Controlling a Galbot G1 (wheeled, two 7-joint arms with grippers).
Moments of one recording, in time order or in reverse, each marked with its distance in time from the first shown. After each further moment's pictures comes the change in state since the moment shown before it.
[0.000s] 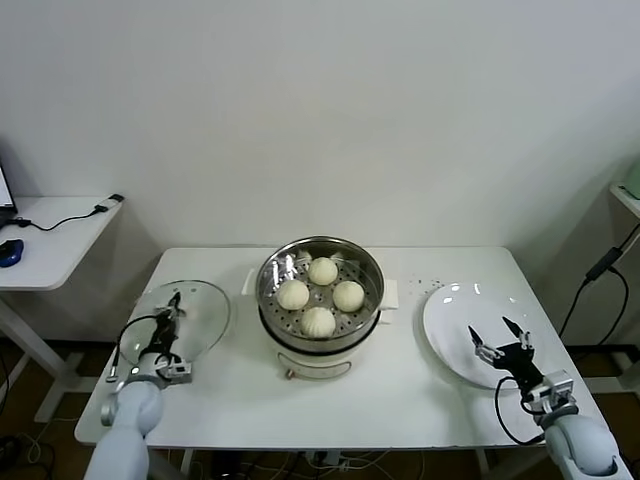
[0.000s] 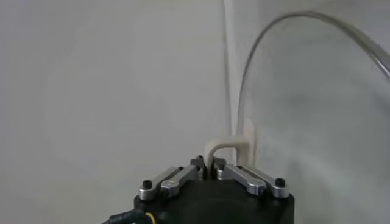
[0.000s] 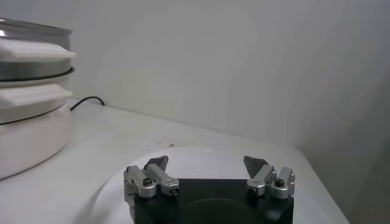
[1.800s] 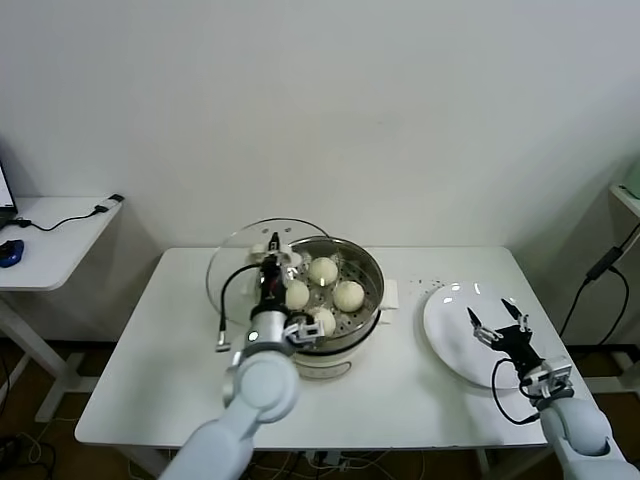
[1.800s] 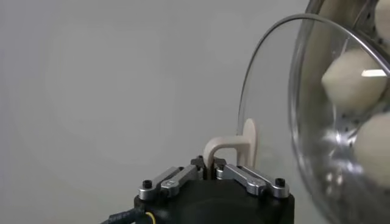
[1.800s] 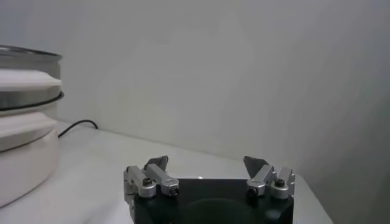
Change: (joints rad) left arm -0.109 -0.016 0.736 -0.660 0.042 0.816 0.462; right arm 0.084 0.006 -0.020 -0.054 0.018 0.061 -0.012
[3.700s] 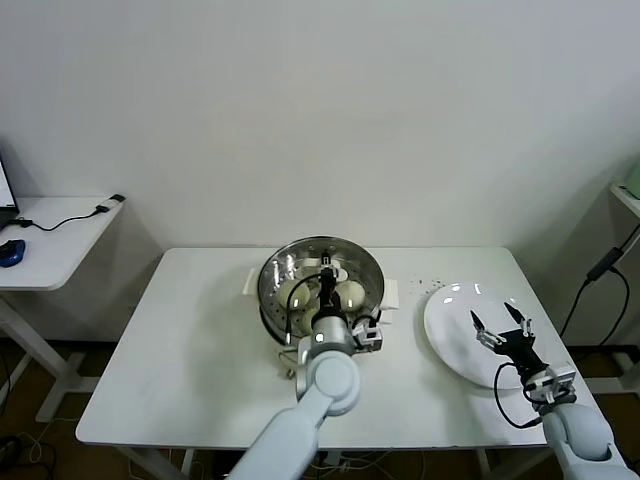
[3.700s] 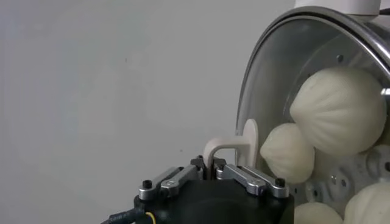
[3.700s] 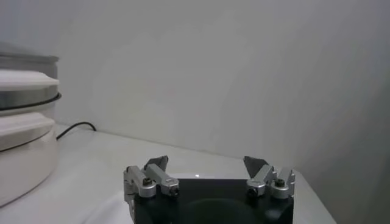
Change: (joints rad) left arm -0.052 -0.223 0.080 0.294 0.095 0.014 -0.054; right arm -0.004 0.023 0.030 -0.032 0.004 0.026 -0.030
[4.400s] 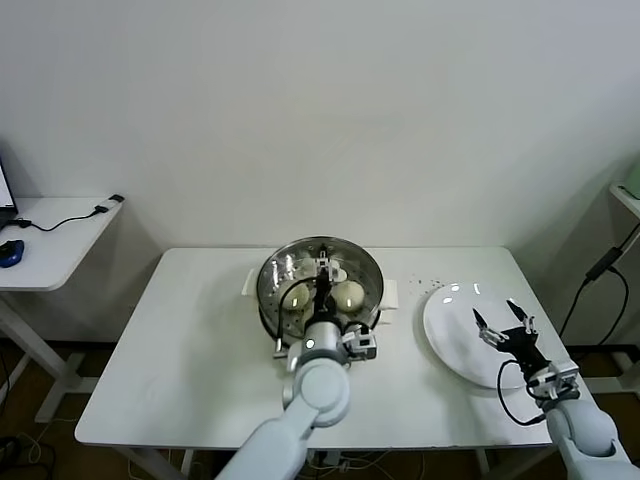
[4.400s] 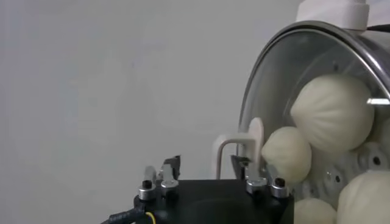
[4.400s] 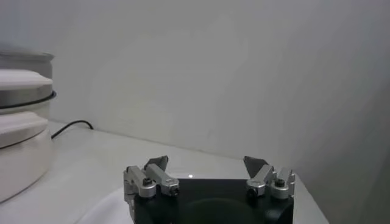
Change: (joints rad) left arm 0.034 0.073 0.018 -0.128 -0.062 -0.001 0.044; right arm 0.013 -0.018 -0.004 -0.002 0.003 -0.017 -0.002
